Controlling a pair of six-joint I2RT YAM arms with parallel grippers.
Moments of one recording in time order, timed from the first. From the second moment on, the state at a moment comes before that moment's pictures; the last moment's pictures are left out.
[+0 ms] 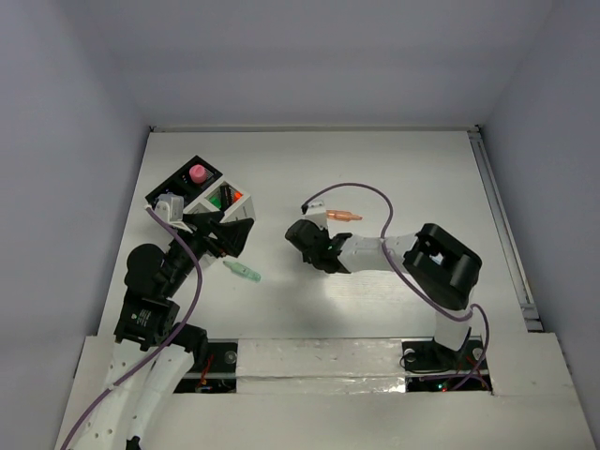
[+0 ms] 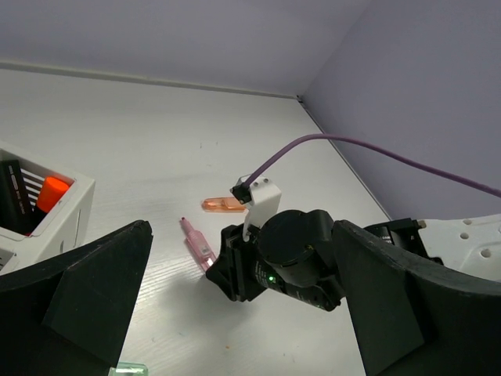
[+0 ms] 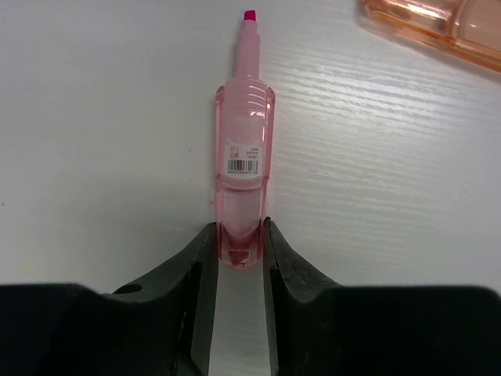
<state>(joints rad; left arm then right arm) -0.29 0.42 0.63 -0.15 0.25 -0.51 0.98 1.90 1.12 -0.12 0.57 0.64</state>
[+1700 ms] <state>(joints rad) -0.63 0.99 0.31 0.59 0.11 -0.80 0.78 1.30 1.03 -0.42 -0.42 0.39</state>
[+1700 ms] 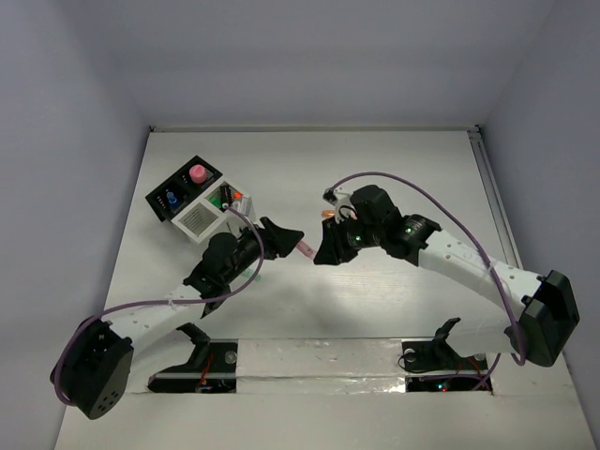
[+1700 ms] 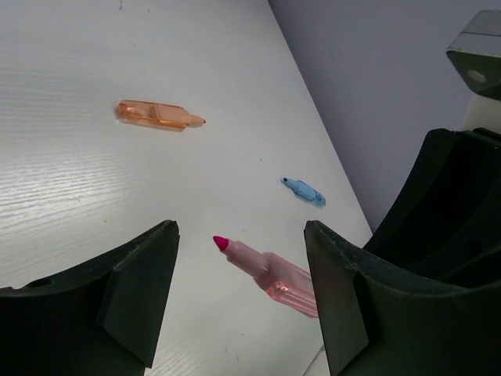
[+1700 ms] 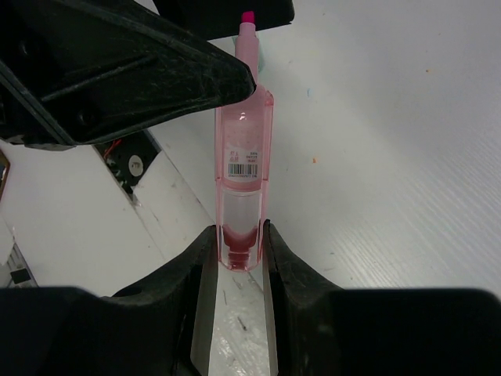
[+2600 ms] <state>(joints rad) -0.75 0.97 0.37 0.61 0.10 -0.77 0.78 1.36 1.02 -0.38 -0.46 0.39</state>
